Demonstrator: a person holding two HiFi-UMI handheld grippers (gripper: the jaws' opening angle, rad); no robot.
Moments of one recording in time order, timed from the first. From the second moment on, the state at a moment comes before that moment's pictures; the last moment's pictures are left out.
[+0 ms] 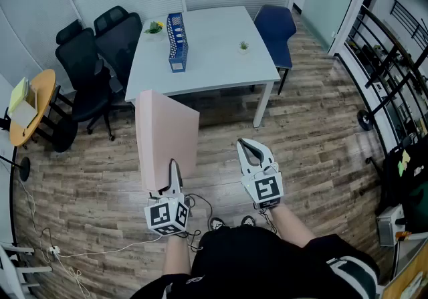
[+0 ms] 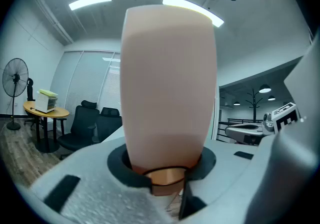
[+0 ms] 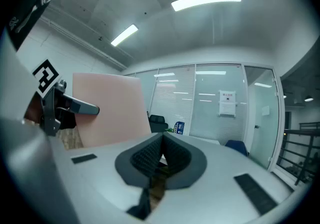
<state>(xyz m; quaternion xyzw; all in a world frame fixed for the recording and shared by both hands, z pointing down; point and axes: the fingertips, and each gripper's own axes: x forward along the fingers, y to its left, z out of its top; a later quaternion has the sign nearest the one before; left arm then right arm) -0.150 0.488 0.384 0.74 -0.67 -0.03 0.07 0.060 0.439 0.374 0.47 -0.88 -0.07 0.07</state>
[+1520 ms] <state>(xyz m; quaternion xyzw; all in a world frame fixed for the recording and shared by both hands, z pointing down) -0.177 0.262 0.381 0.70 -0.71 -0.02 0.06 0.059 0.195 0.401 0.46 -0.89 -0.02 0.04</state>
